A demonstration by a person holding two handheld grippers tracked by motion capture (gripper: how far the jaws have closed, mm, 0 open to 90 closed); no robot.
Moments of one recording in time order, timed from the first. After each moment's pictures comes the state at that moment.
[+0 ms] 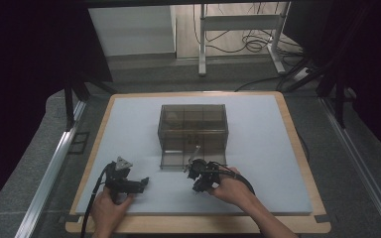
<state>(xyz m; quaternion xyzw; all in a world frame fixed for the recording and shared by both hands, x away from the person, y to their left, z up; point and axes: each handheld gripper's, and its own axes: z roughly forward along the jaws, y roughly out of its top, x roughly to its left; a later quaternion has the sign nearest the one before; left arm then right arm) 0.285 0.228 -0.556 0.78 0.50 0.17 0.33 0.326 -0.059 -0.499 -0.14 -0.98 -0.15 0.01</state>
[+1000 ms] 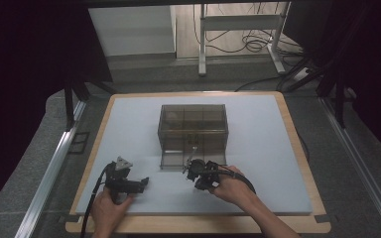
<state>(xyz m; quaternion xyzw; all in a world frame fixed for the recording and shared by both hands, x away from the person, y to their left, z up) 0.285 0.228 -0.556 0.78 0.50 0.17 0.33 0.320 -0.056 -0.487 -0.14 -0.98 -0.12 -0.03</state>
